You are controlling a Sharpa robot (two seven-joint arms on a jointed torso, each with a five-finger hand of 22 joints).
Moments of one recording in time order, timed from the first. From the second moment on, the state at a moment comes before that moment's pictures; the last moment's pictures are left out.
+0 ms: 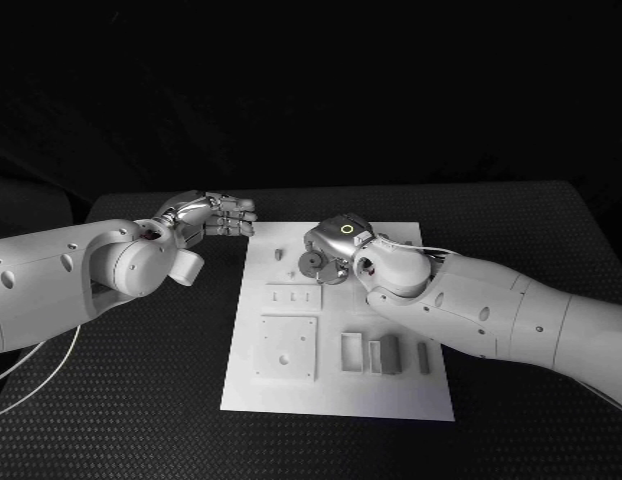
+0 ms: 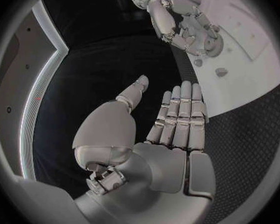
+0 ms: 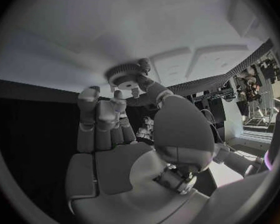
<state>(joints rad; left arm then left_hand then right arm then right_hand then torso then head) 1.37 -0.88 -0.20 1.35 -0.04 -0.13 0.22 1.03 -0.06 0.40 -0.29 0.05 0.77 0.20 0.39 0.39 1.04 0.17 0.14 0.15 0.97 0.11 0.29 0.70 0.03 0.90 0.02 0.08 0.80 1.18 -0.38 -0.07 1.15 -1.97 -0.33 -0.23 1.09 -0.27 0.55 -0.14 0.17 0.86 0.14 0.24 0.56 1.02 0.04 1.19 1.01 1.25 -0.07 1.38 0.94 0.19 1.18 -0.06 1.00 1.31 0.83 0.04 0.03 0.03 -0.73</state>
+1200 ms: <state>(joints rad) 1.37 -0.88 -0.20 1.34 -0.04 -0.13 0.22 1.03 -0.06 0.40 -0.29 0.05 0.77 0.20 0.39 0.39 1.04 0.17 0.14 0.15 0.97 0.11 0.29 0.70 0.03 0.90 0.02 0.08 0.80 1.17 -0.39 -0.07 1.17 -2.00 -0.32 -0.28 1.03 -0.29 0.53 -0.12 0.18 0.92 0.11 0.28 0.63 1.01 0.02 1.20 1.01 1.25 -0.09 1.38 0.94 0.19 1.18 -0.06 1.00 1.31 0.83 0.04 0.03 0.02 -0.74</state>
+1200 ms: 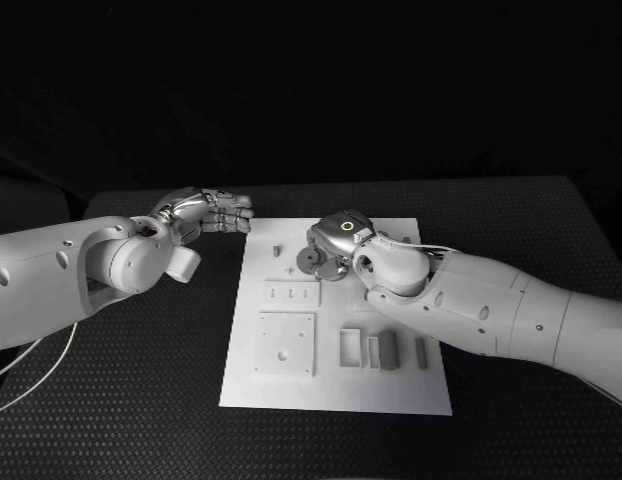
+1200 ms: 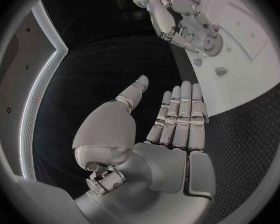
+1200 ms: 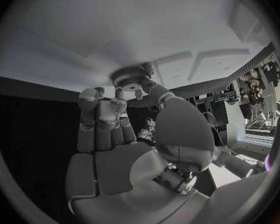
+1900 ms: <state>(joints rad) 1.37 -0.88 -0.20 1.35 -0.04 -0.13 0.22 1.03 -0.06 0.40 -0.29 0.05 0.77 0.20 0.39 0.39 1.04 0.17 0.14 0.15 0.97 0.12 0.29 0.70 0.03 0.90 0.02 0.08 0.80 1.18 -0.38 -0.06 1.15 -1.98 -0.30 -0.26 1.02 -0.29 0.54 -0.11 0.18 0.90 0.13 0.27 0.64 1.01 0.02 1.20 1.01 1.25 -0.09 1.38 0.94 0.19 1.17 -0.06 1.00 1.31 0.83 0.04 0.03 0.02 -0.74</state>
